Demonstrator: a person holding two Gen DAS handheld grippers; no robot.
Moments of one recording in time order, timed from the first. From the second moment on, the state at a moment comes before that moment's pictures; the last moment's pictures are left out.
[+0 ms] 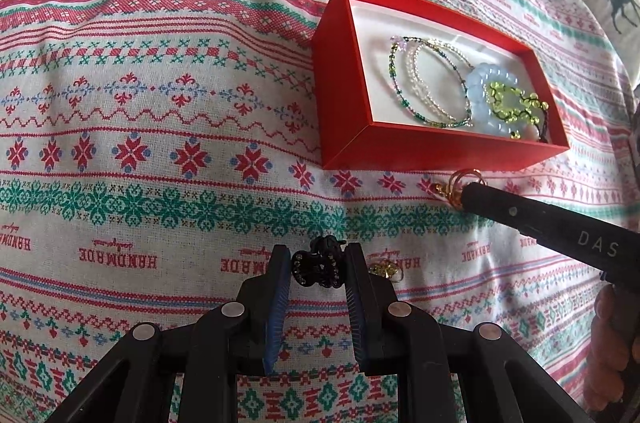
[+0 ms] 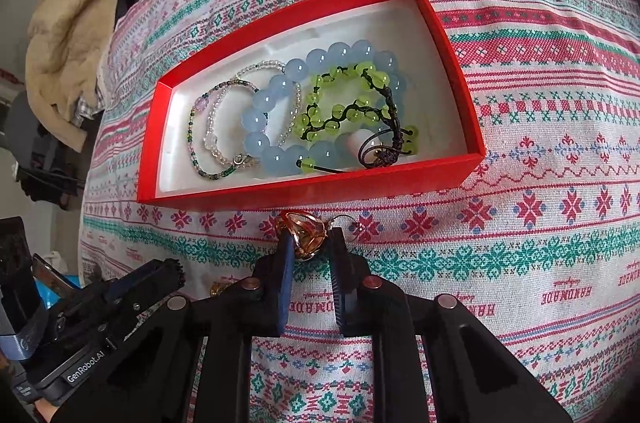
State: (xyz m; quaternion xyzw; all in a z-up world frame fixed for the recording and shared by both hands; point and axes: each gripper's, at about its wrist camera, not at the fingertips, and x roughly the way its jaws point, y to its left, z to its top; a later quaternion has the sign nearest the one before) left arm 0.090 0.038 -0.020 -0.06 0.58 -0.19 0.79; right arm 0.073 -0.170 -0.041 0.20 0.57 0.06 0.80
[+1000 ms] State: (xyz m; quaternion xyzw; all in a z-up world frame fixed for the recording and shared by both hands) left arm 0.083 0.042 0.029 -0.09 0.50 -0.24 0.83; right arm 0.032 -0.205 0.022 0.21 0.51 0.09 0.83
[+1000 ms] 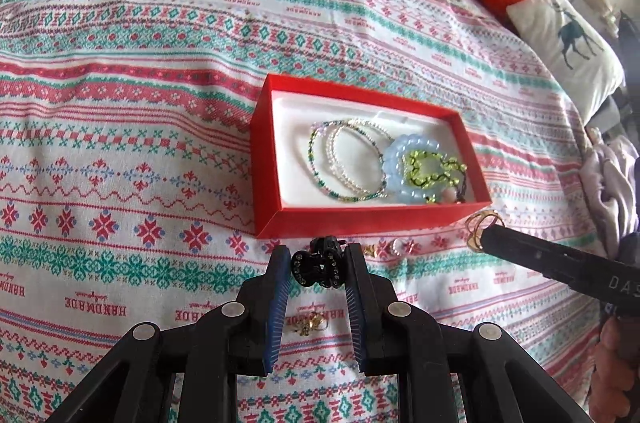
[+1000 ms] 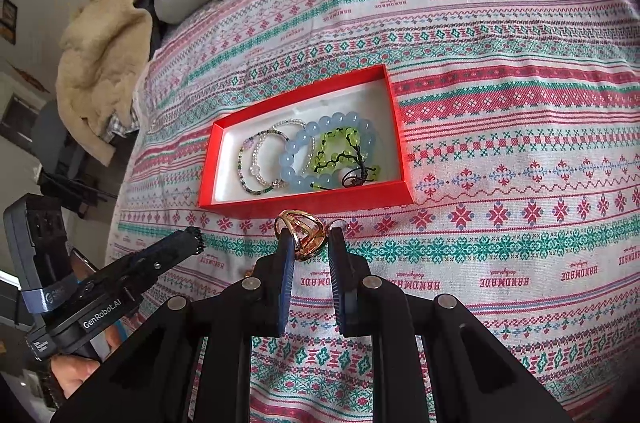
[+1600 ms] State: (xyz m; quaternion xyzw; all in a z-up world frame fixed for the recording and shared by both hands) left arm 0.108 -0.013 0.023 -0.03 0.44 -0.27 0.86; right arm 0.066 -0.205 0.016 0.20 0.48 0.10 0.85
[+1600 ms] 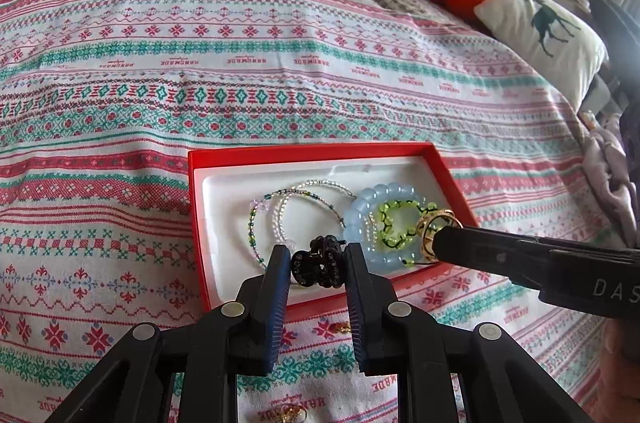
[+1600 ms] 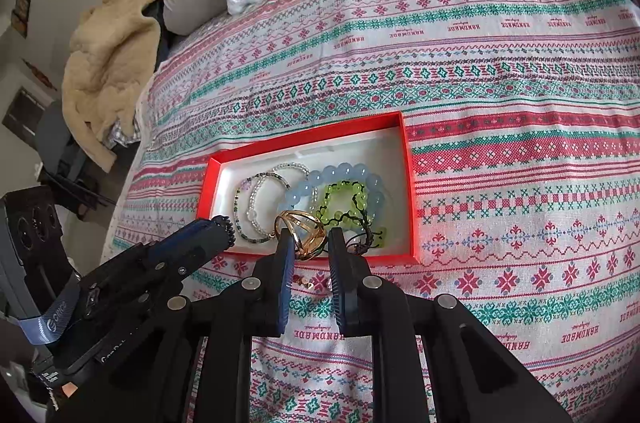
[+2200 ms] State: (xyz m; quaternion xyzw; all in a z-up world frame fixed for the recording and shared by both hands) left arm 0.115 -0.013 0.020 -0.02 0.44 -0.25 0.86; right arm 0.077 -0.202 0.010 0.19 0.49 0.10 0.85
